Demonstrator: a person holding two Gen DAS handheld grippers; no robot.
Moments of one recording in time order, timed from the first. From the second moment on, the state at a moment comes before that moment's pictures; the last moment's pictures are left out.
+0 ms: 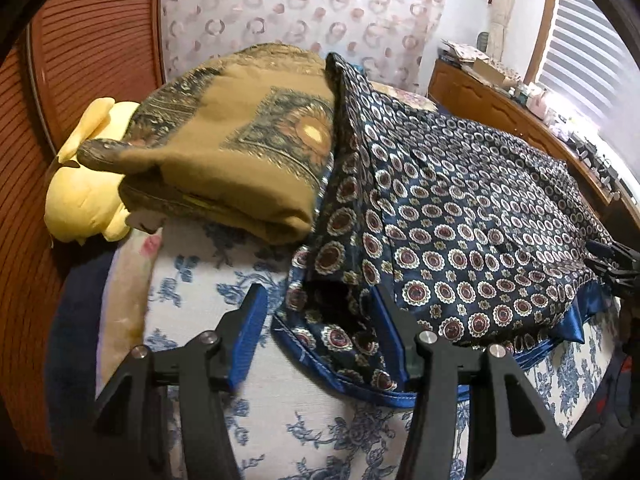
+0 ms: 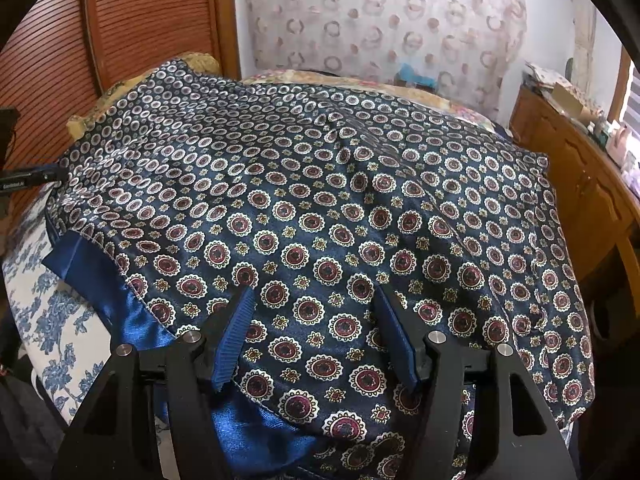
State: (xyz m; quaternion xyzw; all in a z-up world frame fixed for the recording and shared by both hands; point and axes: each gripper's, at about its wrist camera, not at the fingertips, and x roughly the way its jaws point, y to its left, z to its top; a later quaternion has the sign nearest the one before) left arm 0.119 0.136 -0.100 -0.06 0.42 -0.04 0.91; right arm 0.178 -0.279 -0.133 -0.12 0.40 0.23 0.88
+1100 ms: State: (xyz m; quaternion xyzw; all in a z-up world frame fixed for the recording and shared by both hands) left arm 0.149 -0.089 0.039 0.01 0.30 -0.31 0.90; right arm 0.147 -0.379 -0.080 -0.04 0.33 0.18 0.93
